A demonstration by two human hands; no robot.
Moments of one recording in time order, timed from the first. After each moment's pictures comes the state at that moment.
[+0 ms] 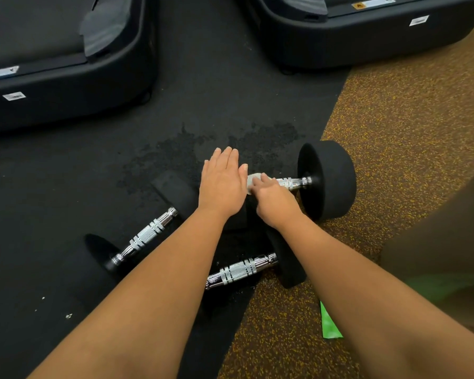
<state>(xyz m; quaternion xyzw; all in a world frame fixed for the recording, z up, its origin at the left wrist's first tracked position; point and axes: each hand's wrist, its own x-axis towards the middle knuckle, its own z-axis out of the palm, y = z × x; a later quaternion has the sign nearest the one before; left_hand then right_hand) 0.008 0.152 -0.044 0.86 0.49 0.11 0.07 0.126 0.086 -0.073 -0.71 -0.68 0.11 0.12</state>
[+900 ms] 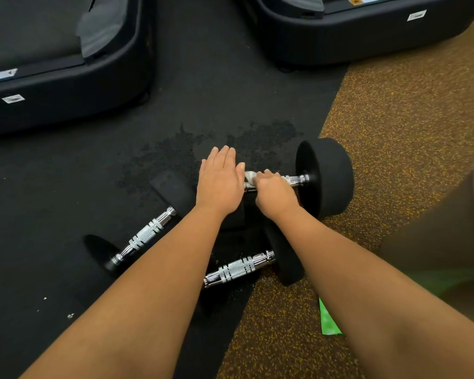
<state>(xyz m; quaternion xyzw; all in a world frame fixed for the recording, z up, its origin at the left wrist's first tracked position) 0.008 0.148 -0.039 0.86 0.50 0.11 0.08 0.128 0.089 -0.060 -0.73 -0.66 0.09 0.12</state>
